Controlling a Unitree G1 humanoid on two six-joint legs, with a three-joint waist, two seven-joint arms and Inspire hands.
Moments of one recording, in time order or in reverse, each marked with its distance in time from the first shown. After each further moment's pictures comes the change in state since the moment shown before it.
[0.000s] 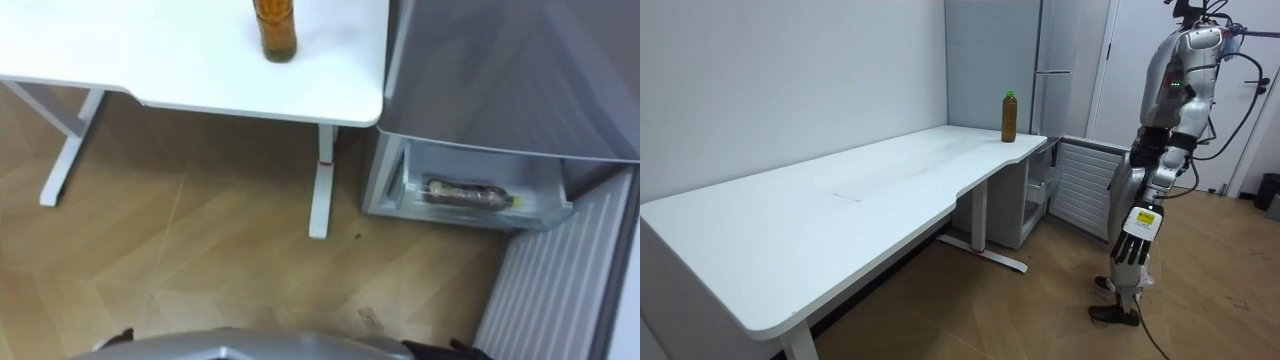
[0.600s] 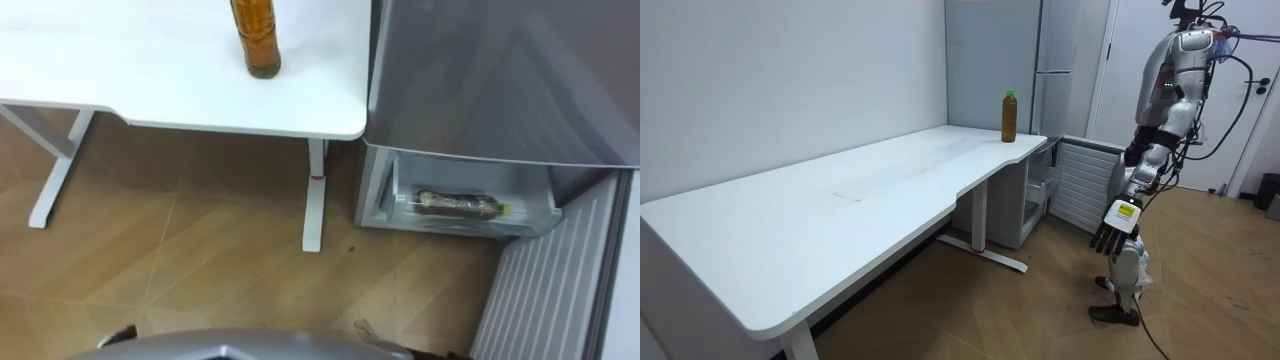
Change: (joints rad) left arm -0.046 -0.039 0.091 -0.086 -0.074 0.004 0.086; right arm -0.014 0.020 -0.011 -0.017 -0.119 0.006 -0.088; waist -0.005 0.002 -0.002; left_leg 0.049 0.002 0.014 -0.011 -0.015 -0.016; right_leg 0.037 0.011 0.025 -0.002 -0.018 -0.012
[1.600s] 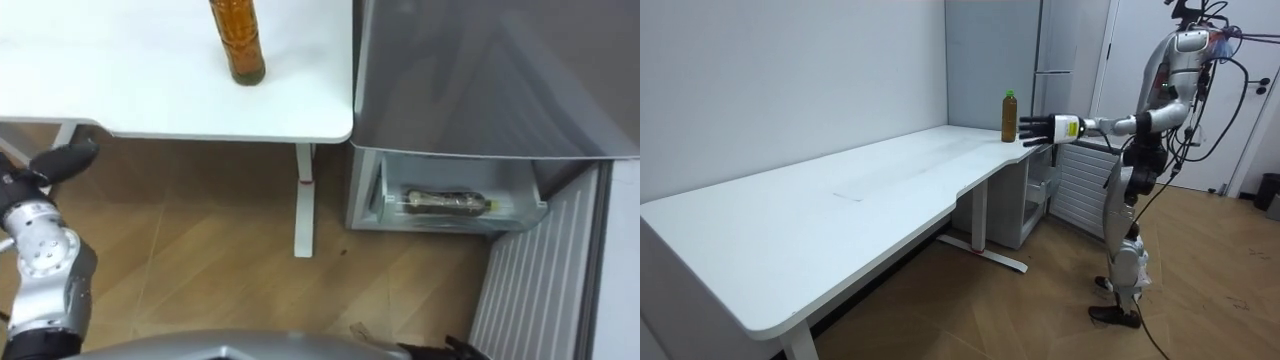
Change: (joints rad) left arm -0.021 -0.027 0.098 -0.915 -0.211 -0.246 0.399; right arm -0.010 0.018 -0.027 0.008 -0.106 -0.087 0.005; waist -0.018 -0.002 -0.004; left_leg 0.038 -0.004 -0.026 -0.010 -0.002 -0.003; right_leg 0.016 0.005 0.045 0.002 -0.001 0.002
